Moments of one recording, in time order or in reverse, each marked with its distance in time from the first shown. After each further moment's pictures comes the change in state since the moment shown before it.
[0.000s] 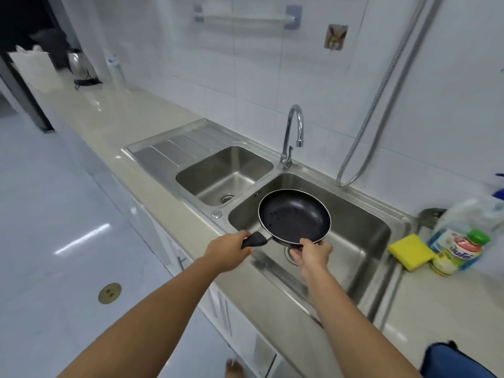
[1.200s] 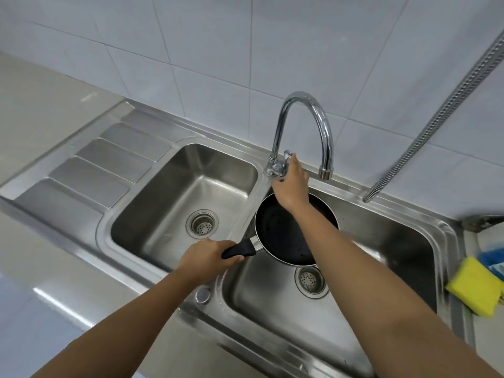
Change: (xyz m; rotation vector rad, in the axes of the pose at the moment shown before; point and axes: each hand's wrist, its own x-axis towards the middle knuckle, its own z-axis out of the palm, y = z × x) left_hand 0.282 -0.121 -0.021 0.076 -0.191 0.270; right_hand 0.235 -0.090 0.246 -1.036 -0.017 -0.556
